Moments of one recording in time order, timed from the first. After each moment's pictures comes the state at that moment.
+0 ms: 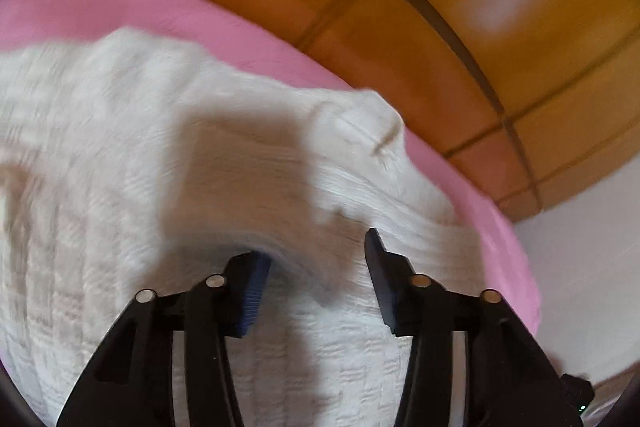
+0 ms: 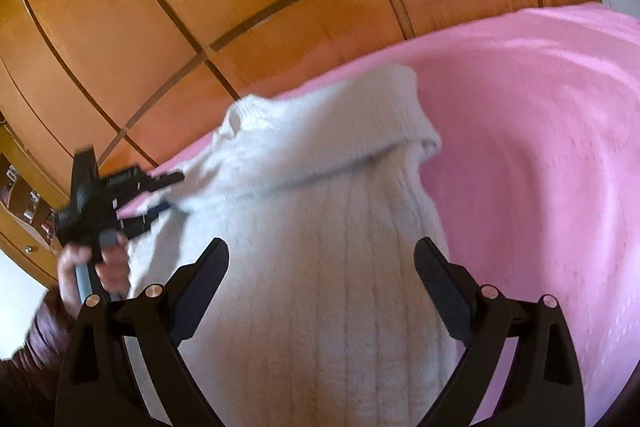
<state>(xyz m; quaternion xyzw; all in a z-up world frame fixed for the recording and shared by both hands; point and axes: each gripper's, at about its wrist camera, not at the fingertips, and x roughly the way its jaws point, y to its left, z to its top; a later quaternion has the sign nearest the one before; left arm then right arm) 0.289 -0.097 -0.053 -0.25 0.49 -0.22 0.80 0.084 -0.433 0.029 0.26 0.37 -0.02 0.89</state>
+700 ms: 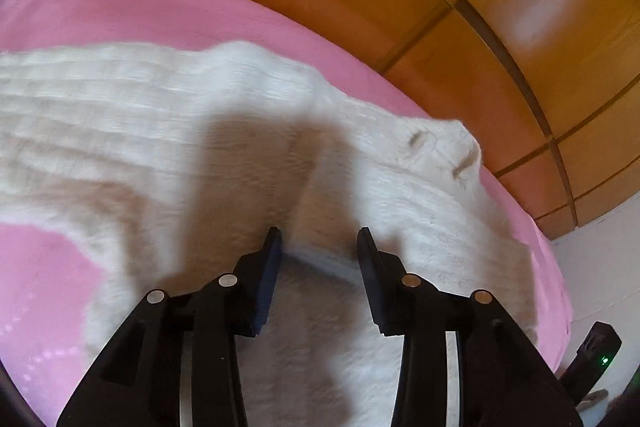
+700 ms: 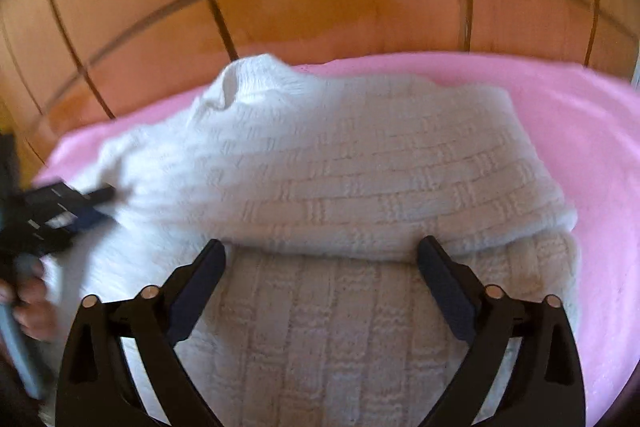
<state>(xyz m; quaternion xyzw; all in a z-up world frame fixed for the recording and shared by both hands) 0.282 -0.030 -0.067 -0.21 0.49 -0.15 0.83 0.194 -0.350 -0.018 0.09 0.43 -0.06 0.89</state>
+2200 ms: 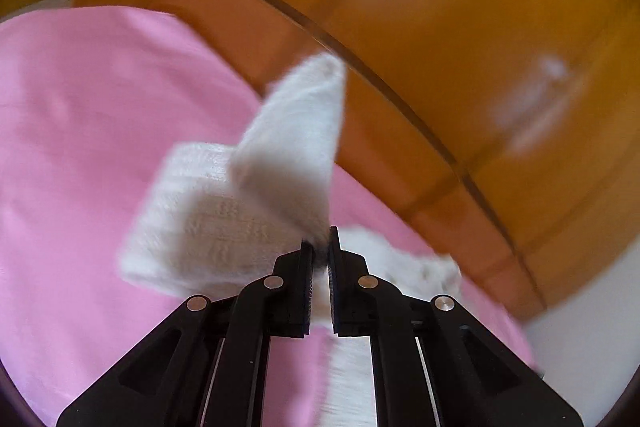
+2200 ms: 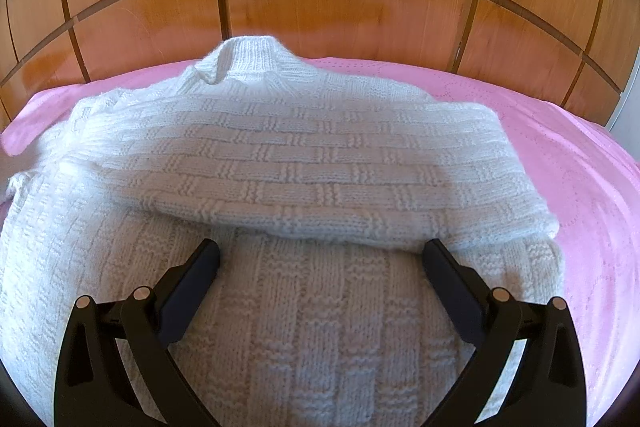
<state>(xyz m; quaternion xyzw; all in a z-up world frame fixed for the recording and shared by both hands) 0.248 0.148 0.007 -0.29 0.35 -0.12 0.88 0.193 -0.335 -0.023 0.03 0.44 -0.10 0.89</state>
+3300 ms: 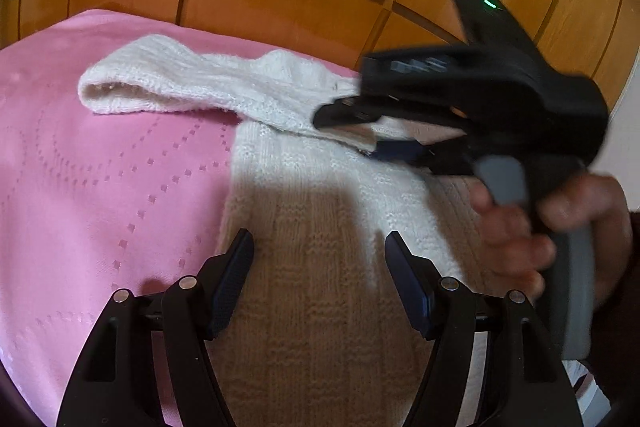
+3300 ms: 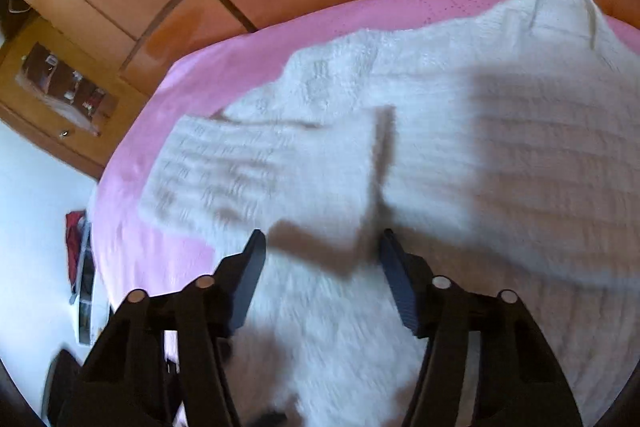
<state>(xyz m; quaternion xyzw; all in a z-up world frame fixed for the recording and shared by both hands) 0.142 0.033 -0.076 -0.11 0.38 -0.19 0.90 0.299 -0.176 -0.018 0.17 0.54 0.16 0.81</state>
